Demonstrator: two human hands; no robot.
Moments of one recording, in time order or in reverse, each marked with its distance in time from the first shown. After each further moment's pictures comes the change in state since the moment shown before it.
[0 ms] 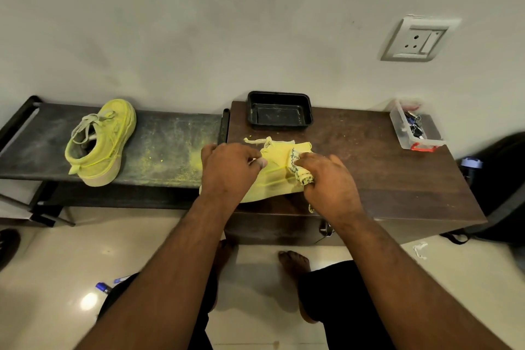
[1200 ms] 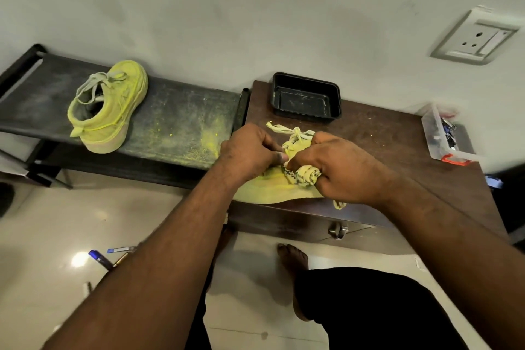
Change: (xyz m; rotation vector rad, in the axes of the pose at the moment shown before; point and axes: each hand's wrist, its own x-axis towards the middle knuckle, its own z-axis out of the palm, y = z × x) left_hand 0.021 -0.018 0.010 -0.559 -0.276 -0.266; right_hand 0.045 -0.027 -0.030 -0.139 -0.382 -0.543
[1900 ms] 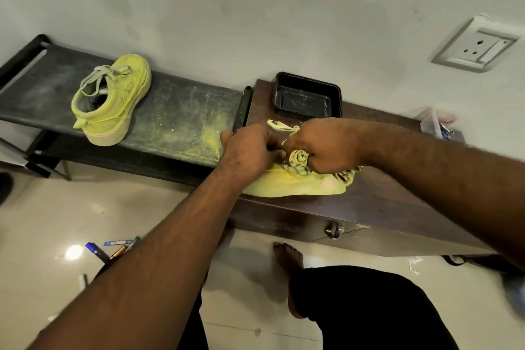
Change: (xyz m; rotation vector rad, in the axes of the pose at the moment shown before) left_hand -0.002 -0.001 0.004 0.318 0.148 0.134; right_hand 0.045 0.001 -0.032 -0.185 -0.415 -0.105
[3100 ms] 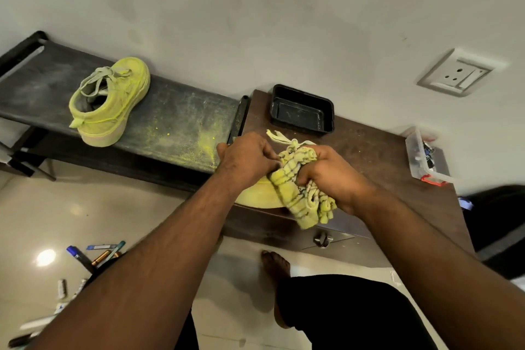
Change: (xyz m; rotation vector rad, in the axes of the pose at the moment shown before) left_hand -0.002 0.001 -0.001 -0.165 -0.013 -0.104; right_hand -0.017 -0.035 0.040 1.280 0.460 0.472
